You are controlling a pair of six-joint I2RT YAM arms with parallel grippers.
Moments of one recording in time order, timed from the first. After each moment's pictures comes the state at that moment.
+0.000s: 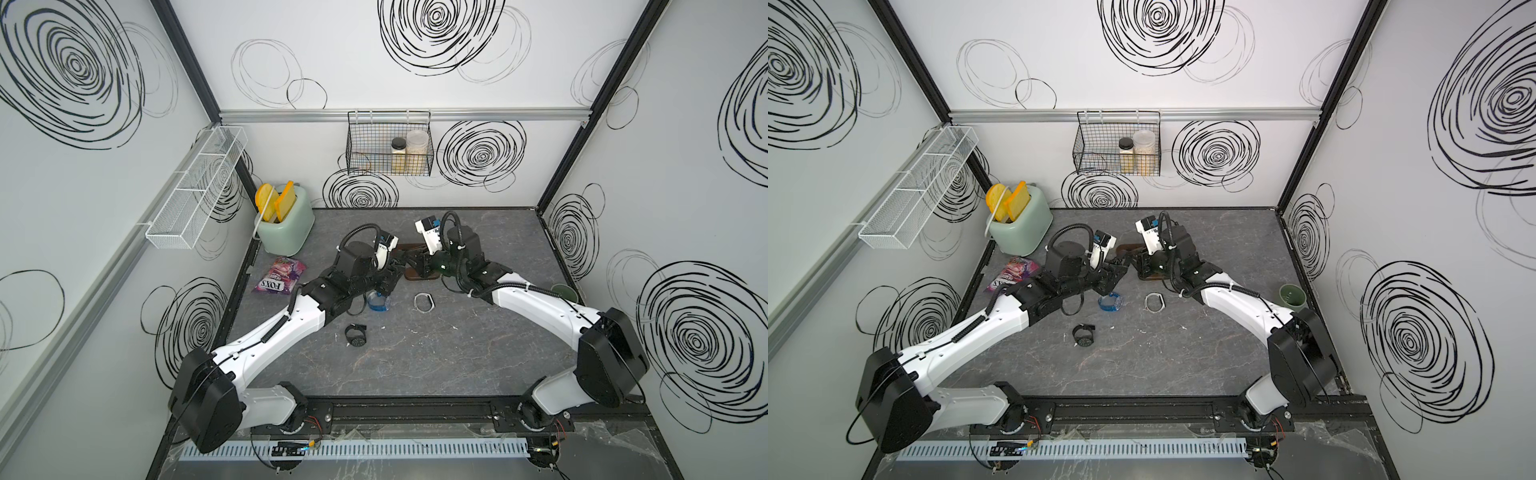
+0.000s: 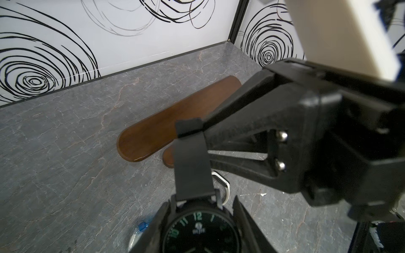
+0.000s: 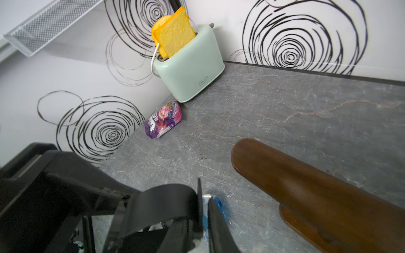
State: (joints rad) left arm -0.61 1.28 1.00 -0.21 0.13 -0.15; right arm 0.63 1.51 1.08 0.04 -0.36 0.35
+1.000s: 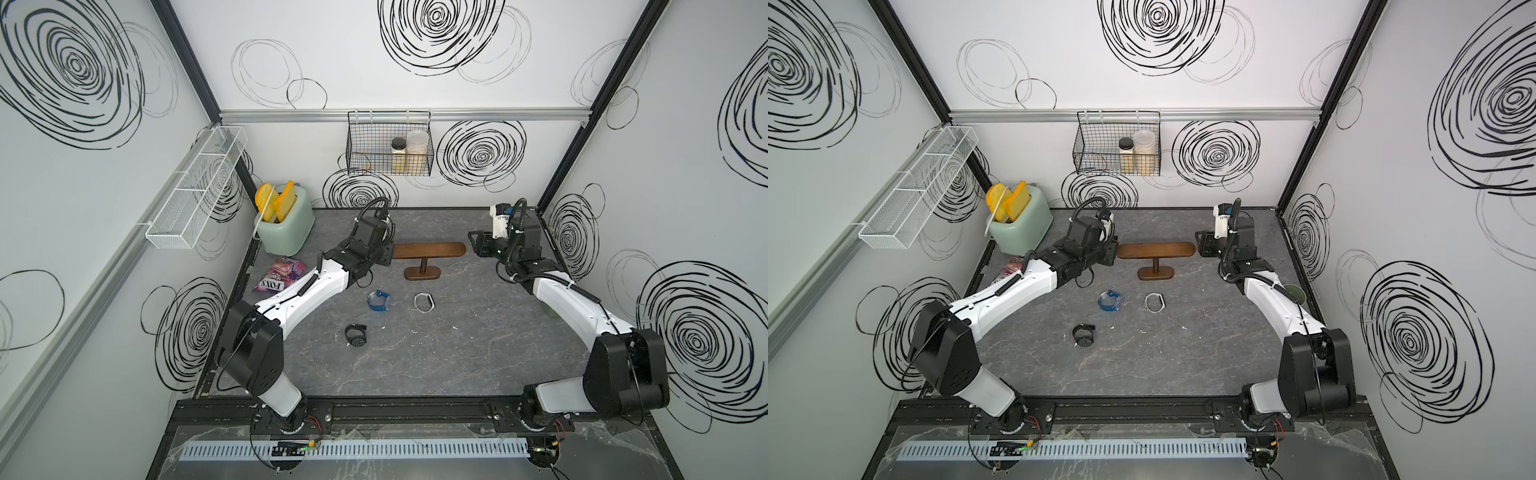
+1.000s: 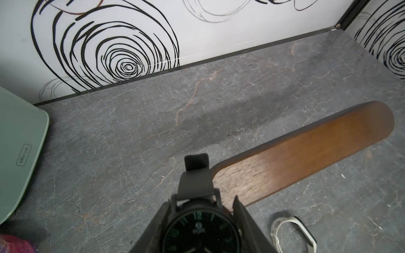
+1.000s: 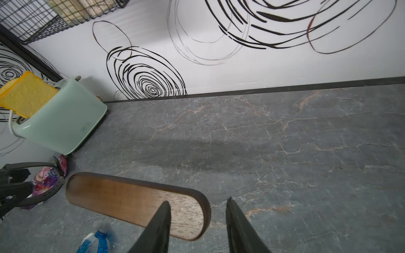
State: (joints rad) left arm -0.53 1.61 1.28 -0.32 -0.19 -0.18; right arm 0.17 1.41 0.99 -0.03 -0.25 0.27
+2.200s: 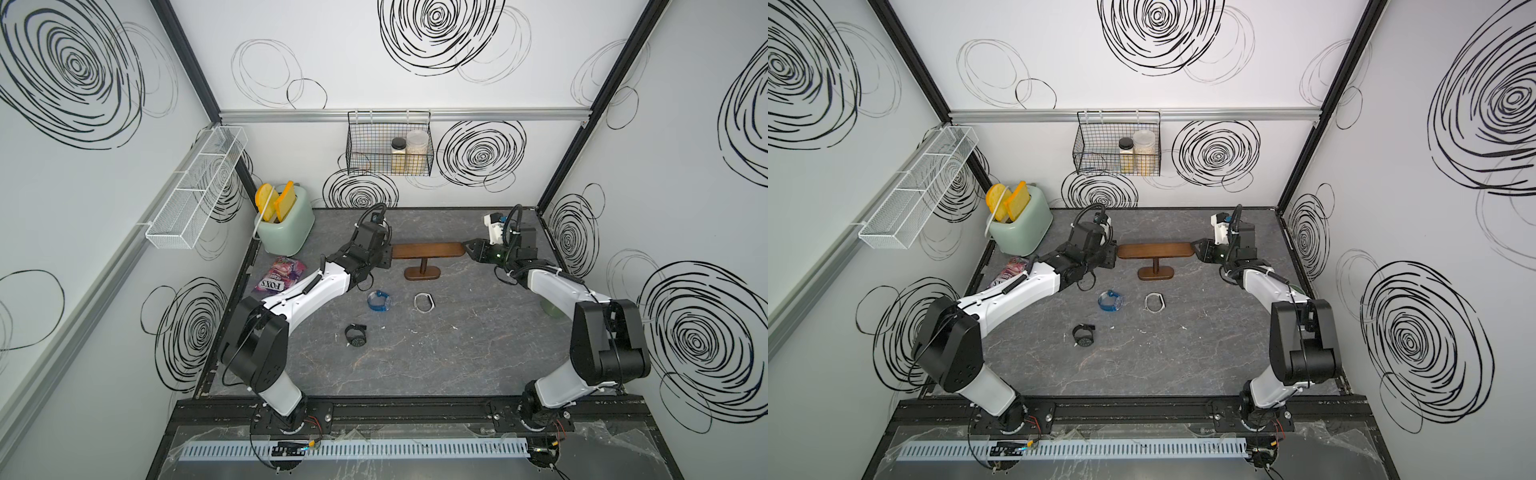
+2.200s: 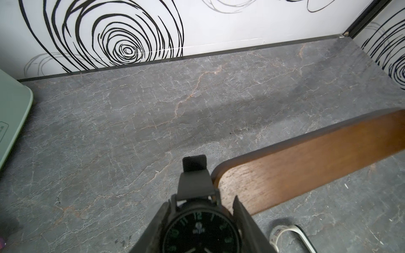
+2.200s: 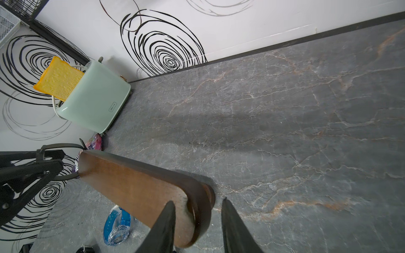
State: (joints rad) left arm -0.52 1.63 1.21 -0.24 -0.18 -0.26; right arm 0.10 1.58 0.97 0.06 -0.53 0.32
